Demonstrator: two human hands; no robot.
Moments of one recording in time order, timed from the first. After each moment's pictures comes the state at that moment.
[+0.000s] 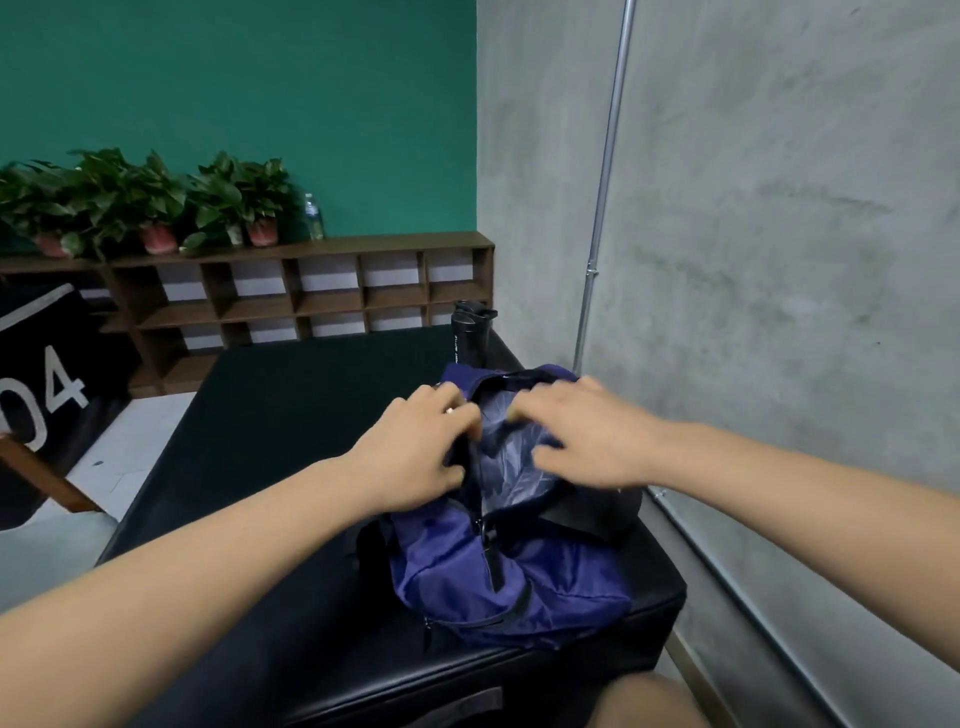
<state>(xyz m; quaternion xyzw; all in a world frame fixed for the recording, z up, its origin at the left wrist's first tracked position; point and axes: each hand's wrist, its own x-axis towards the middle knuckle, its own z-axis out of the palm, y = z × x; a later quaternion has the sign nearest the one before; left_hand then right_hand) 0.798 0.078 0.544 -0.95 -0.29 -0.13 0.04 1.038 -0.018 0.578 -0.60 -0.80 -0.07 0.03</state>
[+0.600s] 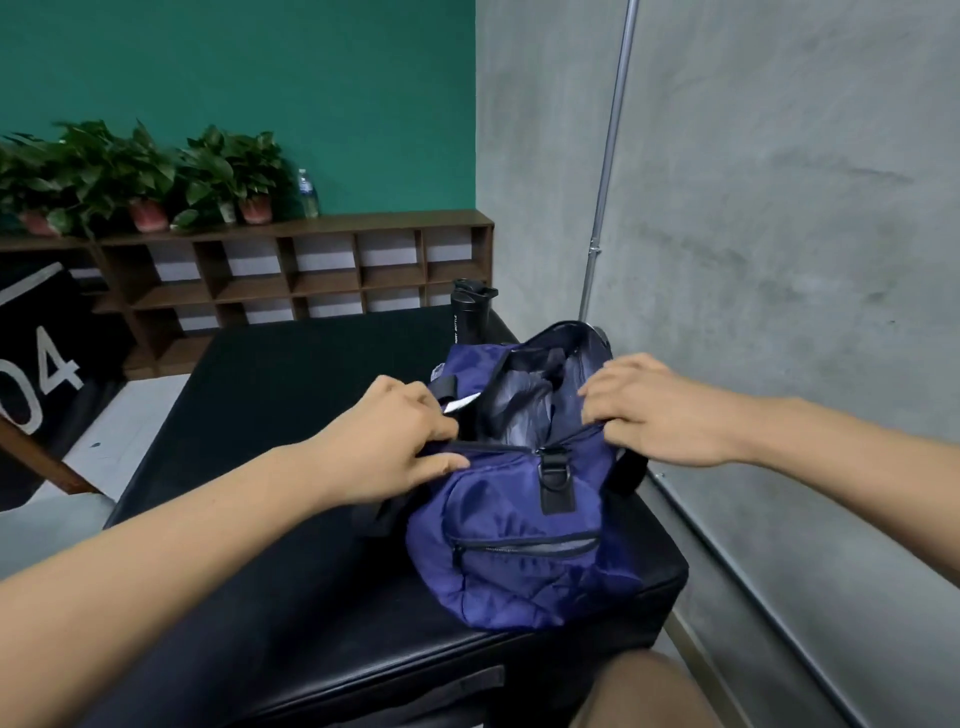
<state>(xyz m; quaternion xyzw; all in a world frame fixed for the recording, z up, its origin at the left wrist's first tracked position) 0.767 0.089 0.539 -0.97 -0.20 -0.11 0.11 1.104 -0.034 0.575 -0.56 -0.82 -0.08 -0.04</state>
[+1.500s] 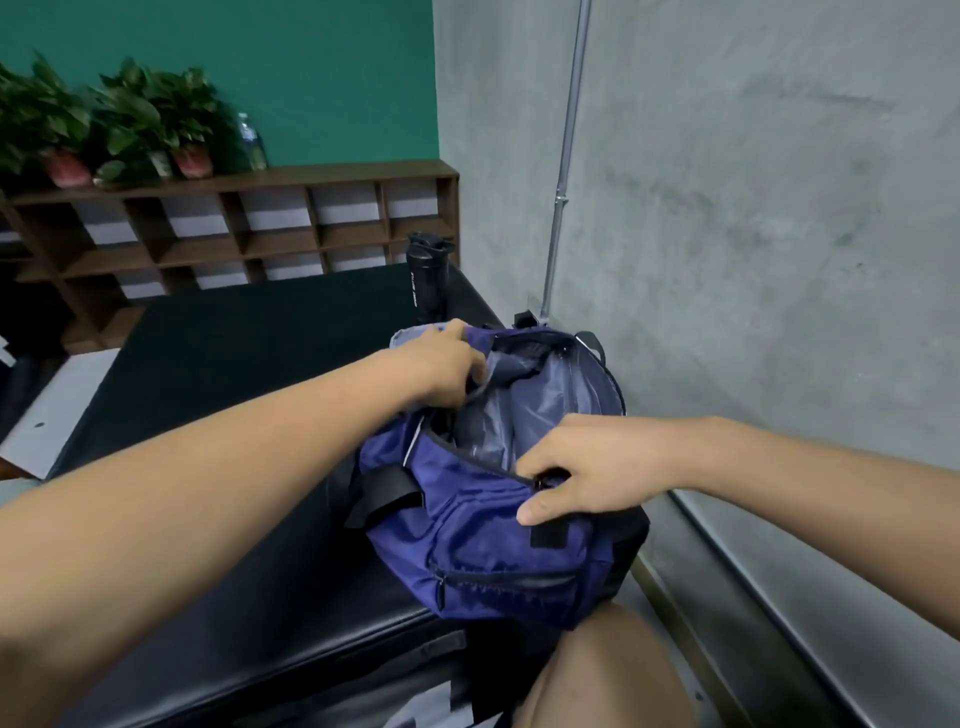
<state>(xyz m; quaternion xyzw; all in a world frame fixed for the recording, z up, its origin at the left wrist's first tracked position) 0.918 0.129 0.529 -0.93 -0.36 0.08 0.01 1.062 -0.067 0.538 -0.56 -0.80 0.19 -0.04</state>
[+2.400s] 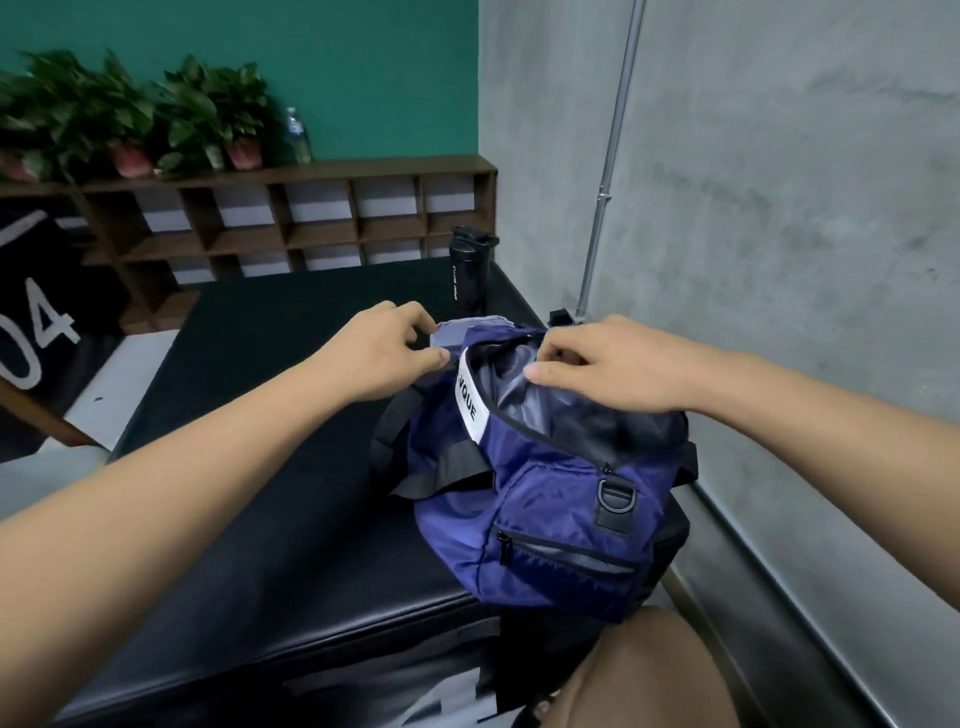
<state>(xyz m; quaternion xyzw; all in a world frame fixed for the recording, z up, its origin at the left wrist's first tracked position) 0.796 0.115 0.555 -0.86 -0.46 -0.16 -0.14 1.047 -0.027 0.588 -0.68 -0.73 0.09 0.07</state>
